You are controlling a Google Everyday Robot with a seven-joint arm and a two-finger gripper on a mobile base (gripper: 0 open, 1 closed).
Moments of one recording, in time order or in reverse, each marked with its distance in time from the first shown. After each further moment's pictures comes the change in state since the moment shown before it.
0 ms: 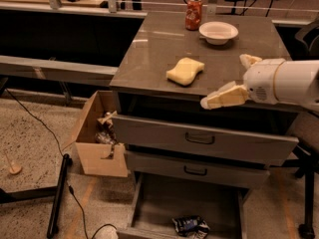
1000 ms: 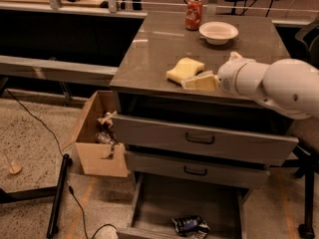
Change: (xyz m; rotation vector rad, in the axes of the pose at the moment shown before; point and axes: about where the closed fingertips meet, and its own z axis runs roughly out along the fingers) arm -0.003 -0.043 0.078 0.229 -0.066 0.142
